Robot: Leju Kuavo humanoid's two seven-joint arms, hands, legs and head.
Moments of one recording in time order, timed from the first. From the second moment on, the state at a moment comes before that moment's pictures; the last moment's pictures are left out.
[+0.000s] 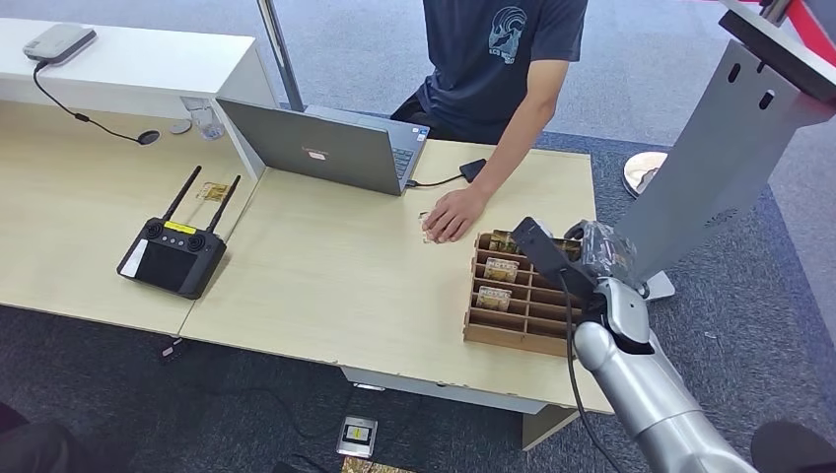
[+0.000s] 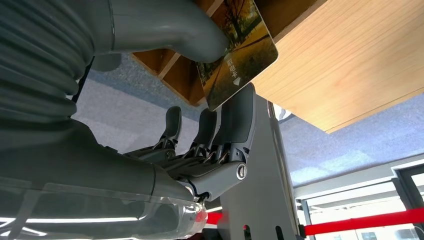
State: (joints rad) left arm -0.14 0.04 -1.00 -0.23 0.85 0.34 0.01; right arm -0.70 -0.10 0.69 -0.59 1.01 -0.27 0.32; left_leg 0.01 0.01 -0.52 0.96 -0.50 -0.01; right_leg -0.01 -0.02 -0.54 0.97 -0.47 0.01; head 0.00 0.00
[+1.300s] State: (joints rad) left arm -0.14 0.03 -0.99 -0.23 0.85 0.34 0.01; right arm -0.72 -0.08 0.71 -0.60 1.00 -0.31 0.28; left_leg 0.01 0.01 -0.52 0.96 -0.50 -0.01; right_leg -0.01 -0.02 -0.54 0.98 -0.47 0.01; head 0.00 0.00
